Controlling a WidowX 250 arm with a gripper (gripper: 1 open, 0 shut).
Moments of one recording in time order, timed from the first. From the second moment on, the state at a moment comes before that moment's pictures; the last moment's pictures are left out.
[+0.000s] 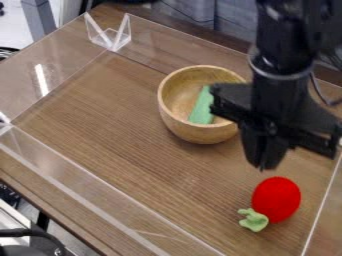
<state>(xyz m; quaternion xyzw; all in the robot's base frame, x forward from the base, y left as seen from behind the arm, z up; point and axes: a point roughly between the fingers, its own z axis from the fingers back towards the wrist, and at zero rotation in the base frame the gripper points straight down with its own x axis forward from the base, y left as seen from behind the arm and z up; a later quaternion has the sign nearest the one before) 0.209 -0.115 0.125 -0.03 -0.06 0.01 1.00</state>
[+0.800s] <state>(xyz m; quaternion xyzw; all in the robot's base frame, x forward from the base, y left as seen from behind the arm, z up) 0.206 -0.123 0.082 -0.02 -0.03 0.01 1.00</state>
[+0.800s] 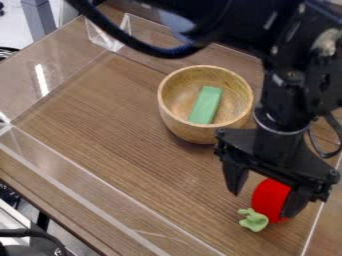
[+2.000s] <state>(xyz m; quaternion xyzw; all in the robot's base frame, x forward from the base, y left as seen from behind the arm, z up) 0.209 -0.119 0.058 -0.03 -0.01 0.01 1.00</state>
